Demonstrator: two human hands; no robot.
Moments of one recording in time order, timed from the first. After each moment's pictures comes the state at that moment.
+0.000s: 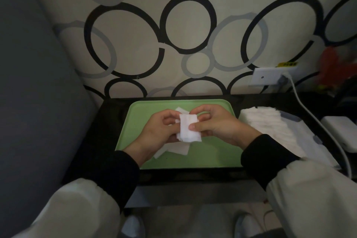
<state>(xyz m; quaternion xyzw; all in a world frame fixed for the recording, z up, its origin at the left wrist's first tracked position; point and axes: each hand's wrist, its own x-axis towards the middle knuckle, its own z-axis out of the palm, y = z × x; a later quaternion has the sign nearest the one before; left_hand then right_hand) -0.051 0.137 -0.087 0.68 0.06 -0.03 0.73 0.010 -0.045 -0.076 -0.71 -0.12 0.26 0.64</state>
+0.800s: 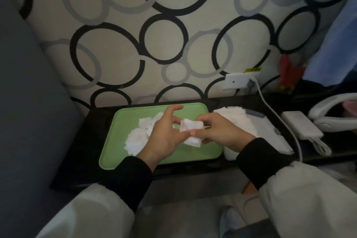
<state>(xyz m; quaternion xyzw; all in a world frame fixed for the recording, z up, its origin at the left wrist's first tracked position) -0.076 0.066 -0.065 0.84 -0.02 0.06 0.55 -0.040 -0.111 -0.049 -0.81 -0.17 0.18 0.54</state>
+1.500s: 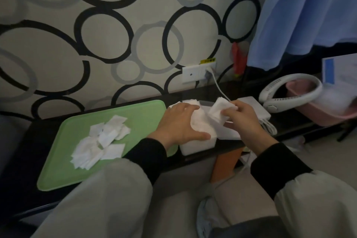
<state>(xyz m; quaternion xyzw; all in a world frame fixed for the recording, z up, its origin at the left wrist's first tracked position) -0.015 -0.076 -0.071 0.96 -0.21 -0.02 0.15 -0.038 -0.271 -0.068 -0.73 0.14 -0.06 0.67</state>
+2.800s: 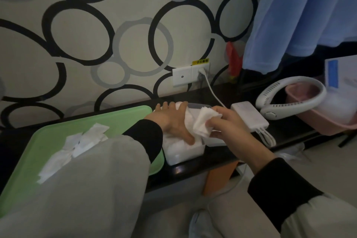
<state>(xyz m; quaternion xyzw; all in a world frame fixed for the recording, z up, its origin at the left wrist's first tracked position) 0.077 -0.106 -0.082 0.97 -0.16 -0.19 -0.02 -0.018 -0.279 -0.073 -0.73 0.02 0.04 0.68</state>
